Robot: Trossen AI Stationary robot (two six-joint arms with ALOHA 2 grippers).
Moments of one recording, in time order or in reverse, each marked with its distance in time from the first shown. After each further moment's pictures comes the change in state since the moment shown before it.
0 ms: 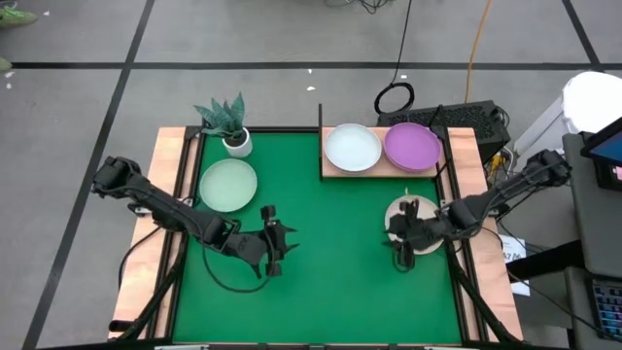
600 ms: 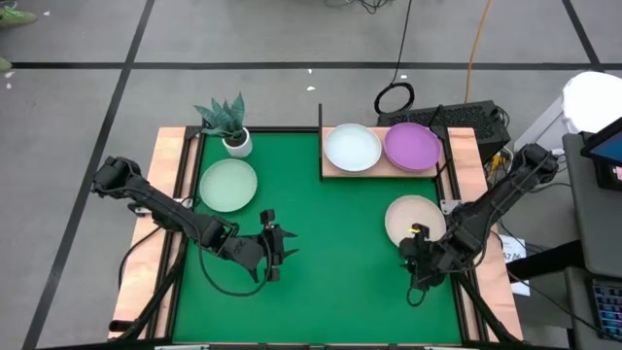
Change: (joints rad) left arm -0.035 0.000 0.000 0.029 -0.001 -0.040; right arm 0.316 0.135 0.000 -0.133 0.000 0.344
